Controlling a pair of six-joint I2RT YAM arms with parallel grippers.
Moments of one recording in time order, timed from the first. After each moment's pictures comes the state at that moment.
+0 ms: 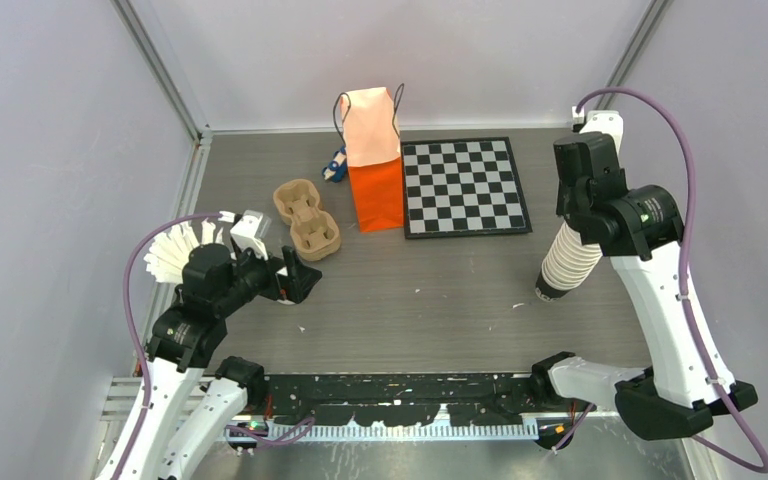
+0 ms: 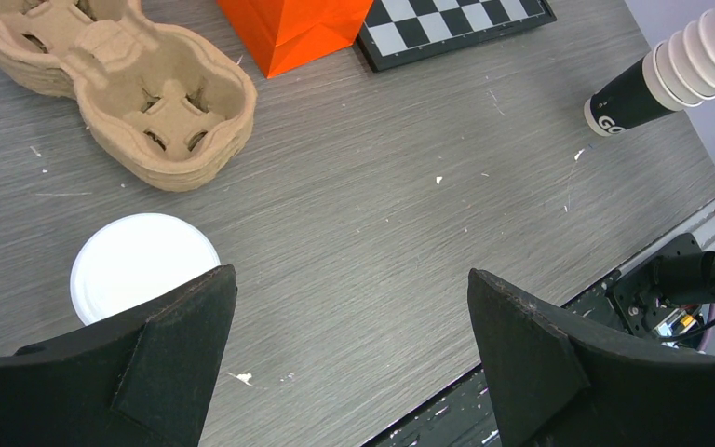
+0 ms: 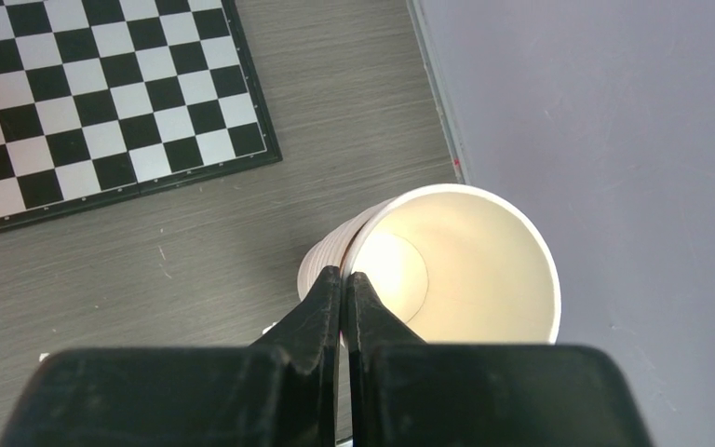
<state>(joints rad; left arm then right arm) -0.31 0.55 0.79 -0.64 0.29 -0.27 0.38 1.17 1.69 -1.26 0.66 0.25</state>
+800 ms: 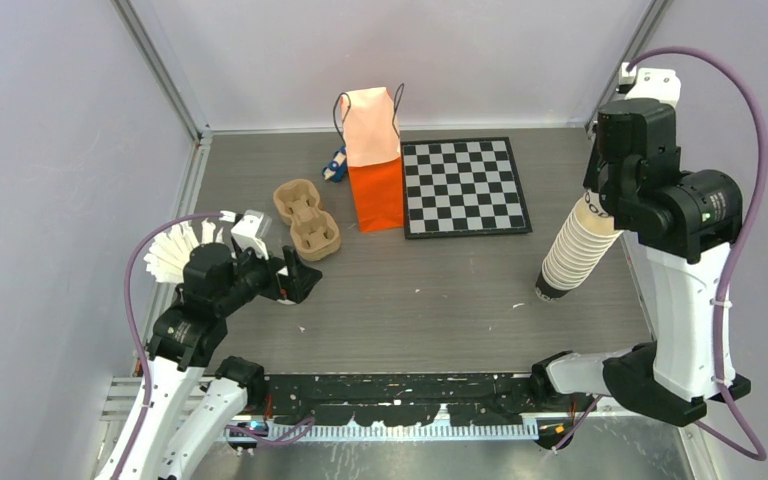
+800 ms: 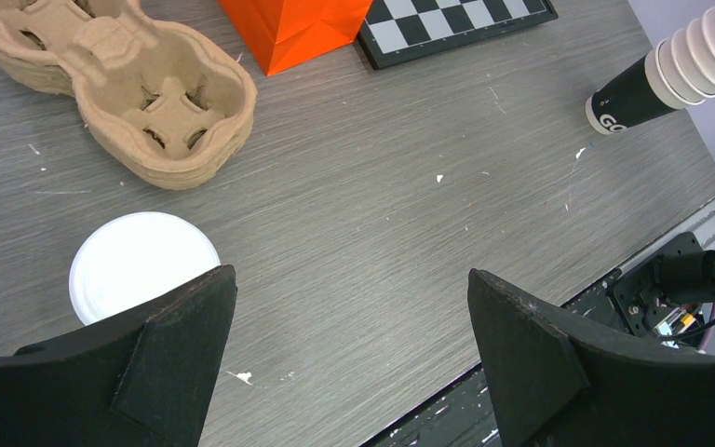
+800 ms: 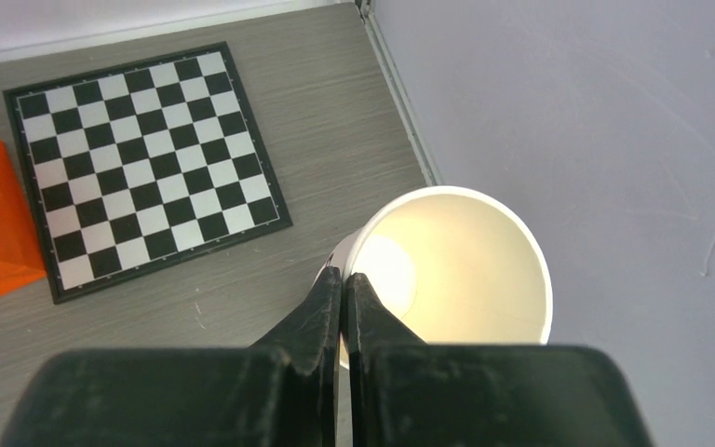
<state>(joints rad) -0.31 0.56 0.79 -0.64 0.29 -0.27 0.38 1.30 2.15 -1.42 0.71 0.23</state>
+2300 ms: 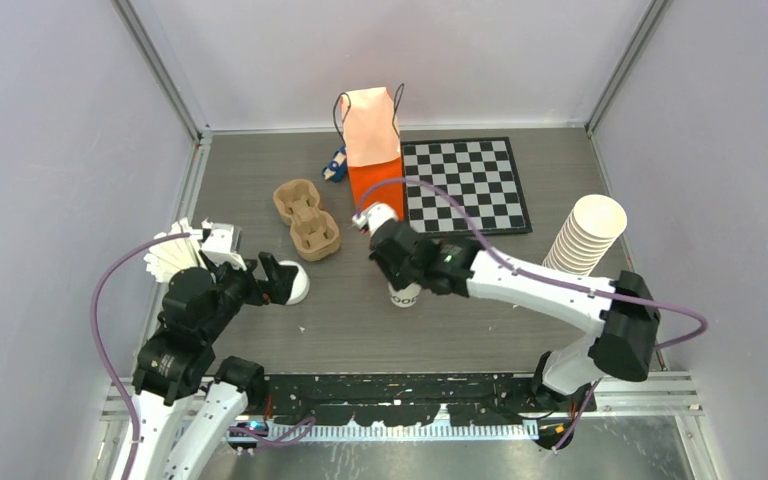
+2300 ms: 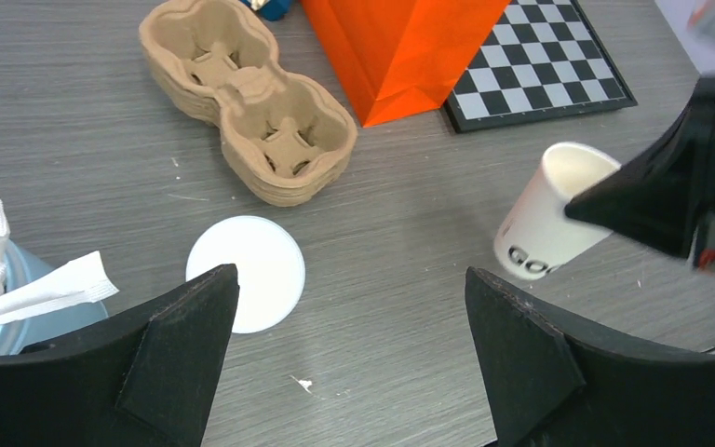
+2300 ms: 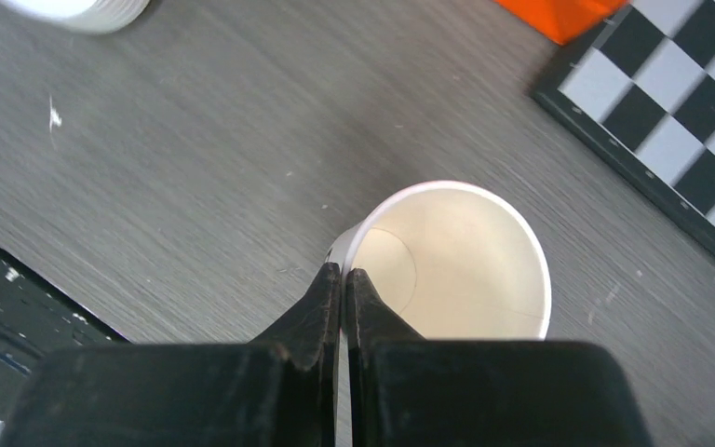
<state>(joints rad) -0.31 0.39 0.78 -0.69 0.05 -0.26 1.02 1.46 1.26 -0.63 0.27 0.26</state>
